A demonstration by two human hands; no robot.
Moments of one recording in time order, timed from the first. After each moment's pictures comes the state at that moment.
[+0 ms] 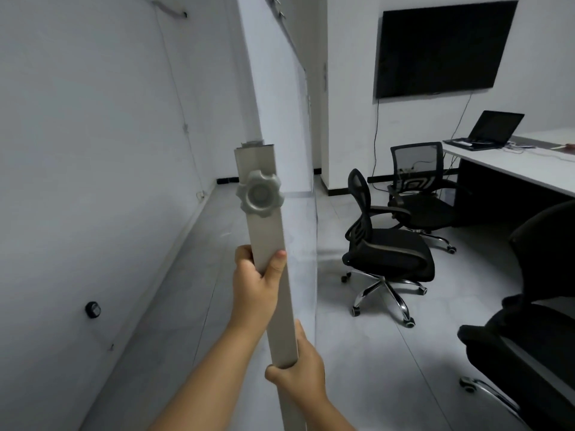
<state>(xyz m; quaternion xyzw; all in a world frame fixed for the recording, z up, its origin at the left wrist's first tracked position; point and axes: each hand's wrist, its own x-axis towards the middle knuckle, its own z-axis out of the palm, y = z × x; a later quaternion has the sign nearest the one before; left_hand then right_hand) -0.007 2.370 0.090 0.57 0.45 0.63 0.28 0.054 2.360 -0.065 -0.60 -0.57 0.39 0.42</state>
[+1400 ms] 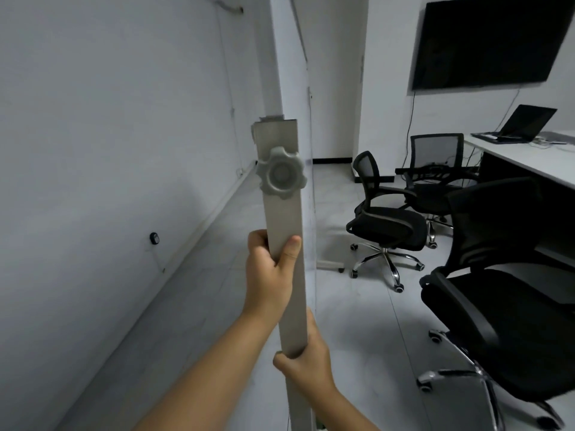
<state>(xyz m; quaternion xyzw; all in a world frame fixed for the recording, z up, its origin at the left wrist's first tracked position) 0.140 2.027 0.082 0.54 0.46 0.67 0.22 0.201 2.021 -0.066 -0.51 -0.61 0.44 0.41</state>
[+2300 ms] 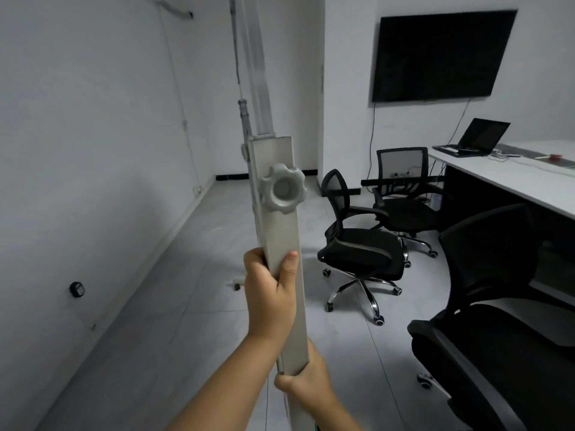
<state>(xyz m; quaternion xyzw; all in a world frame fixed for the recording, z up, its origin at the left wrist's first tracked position) 0.178 2.293 0.073 0.56 0.47 0.67 0.17 0.242 2.285 -0.065 -0.53 -0.55 0.50 0.42</state>
